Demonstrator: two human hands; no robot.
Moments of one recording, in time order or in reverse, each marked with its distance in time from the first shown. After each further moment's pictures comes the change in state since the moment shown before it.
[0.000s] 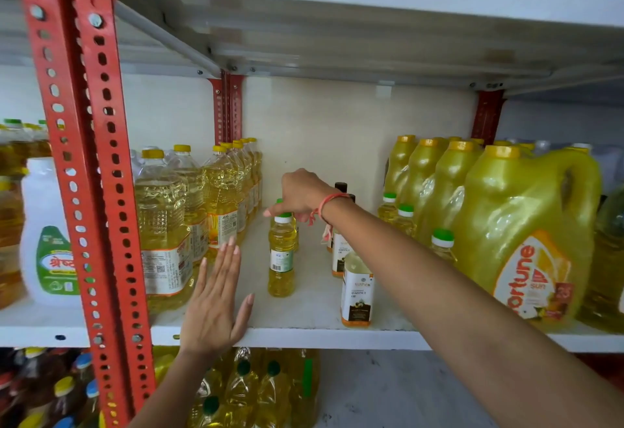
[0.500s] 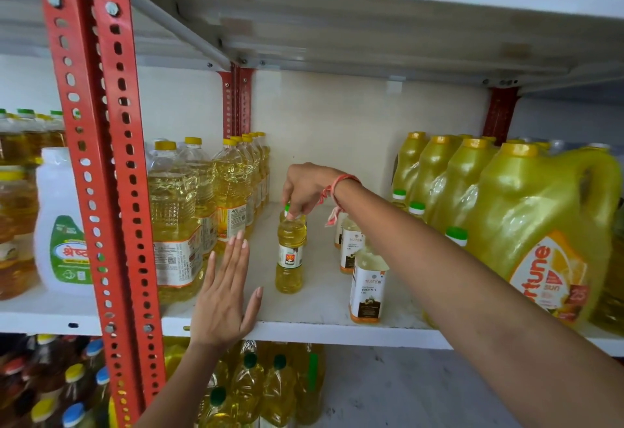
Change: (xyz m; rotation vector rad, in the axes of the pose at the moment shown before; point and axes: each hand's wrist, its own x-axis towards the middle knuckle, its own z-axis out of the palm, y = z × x) left_hand -0.001 0.001 0.000 0.001 0.011 -0.024; right_hand 0.002 -0.012 -0.019 0.079 -0.284 -0.027
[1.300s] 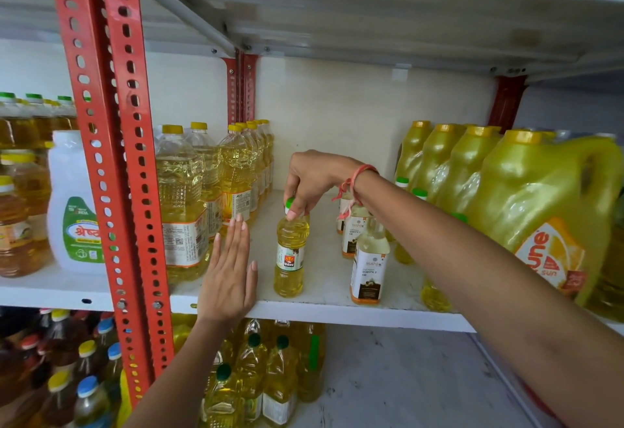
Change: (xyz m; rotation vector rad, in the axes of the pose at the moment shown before) left_hand -0.001 0.006 -0.004 -0.076 0.064 -0.045; right_hand -0.043 -0.012 0.002 0.026 -0.039 -0.111
